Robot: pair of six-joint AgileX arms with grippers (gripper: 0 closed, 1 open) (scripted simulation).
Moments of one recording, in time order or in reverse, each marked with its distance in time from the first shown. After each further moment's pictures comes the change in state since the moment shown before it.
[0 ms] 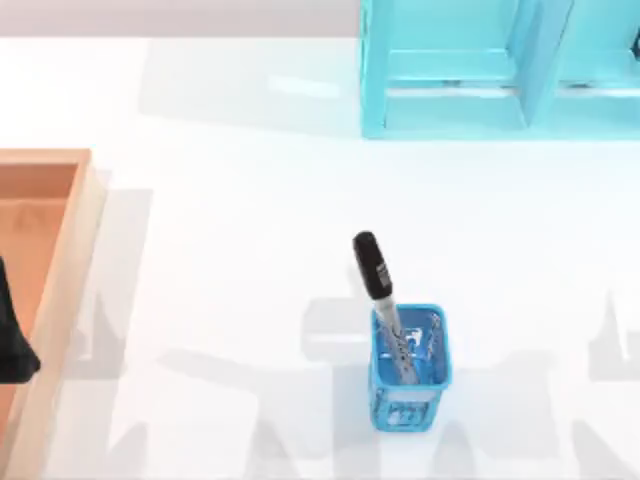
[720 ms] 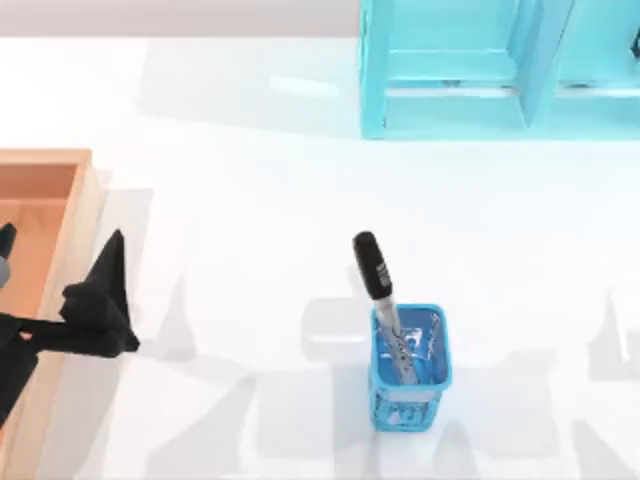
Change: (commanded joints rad) left arm -0.359 0.556 0.044 0.468 -0.100 -0.198; right arm 0.000 0.000 0.000 0.000 0.000 0.000
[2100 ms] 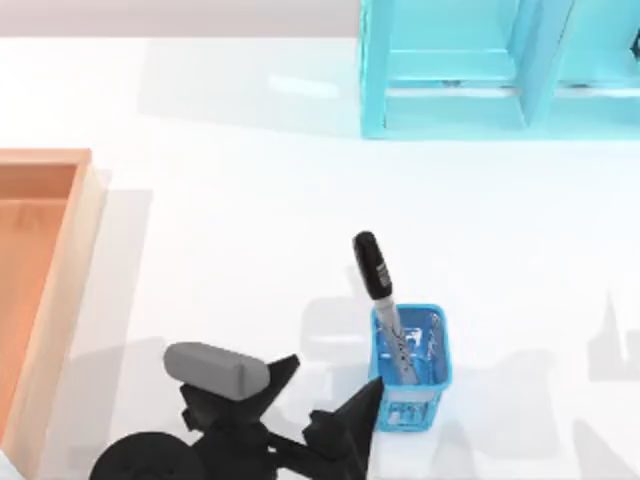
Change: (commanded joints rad) left arm -0.729 1.173 0.062 0.950 -0.222 -0.430; right arm 0.000 0.000 0.000 0.000 0.000 0.000
